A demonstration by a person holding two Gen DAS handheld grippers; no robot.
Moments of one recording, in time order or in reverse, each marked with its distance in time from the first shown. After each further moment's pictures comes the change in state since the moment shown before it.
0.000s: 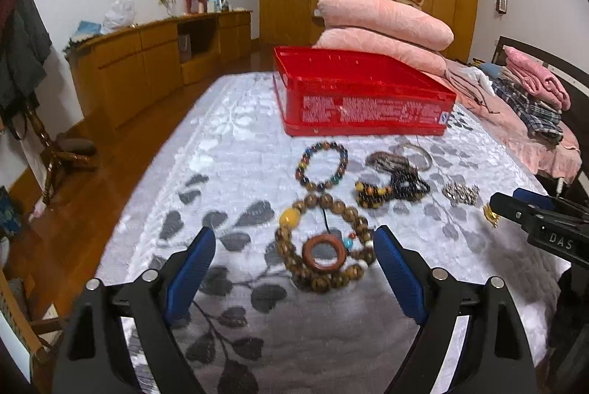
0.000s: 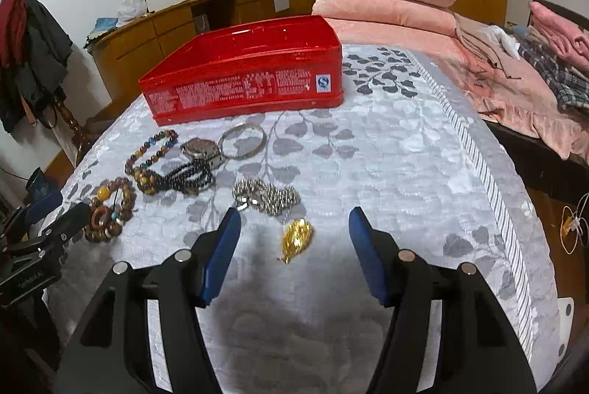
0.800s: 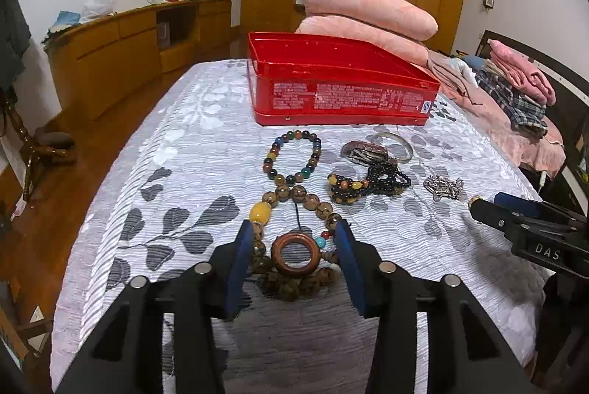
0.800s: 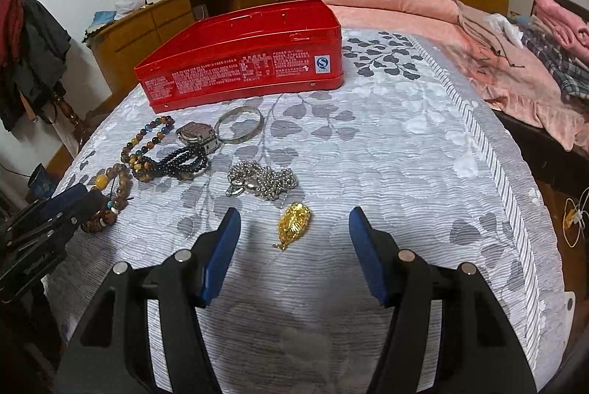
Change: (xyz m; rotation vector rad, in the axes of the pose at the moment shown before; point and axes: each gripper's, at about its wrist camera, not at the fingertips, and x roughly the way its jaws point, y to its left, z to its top) left arm 0.017 -0.012 0.005 0.013 0.043 -0.087; right arm 0.008 -0.004 -0.003 0.008 0.049 0.014
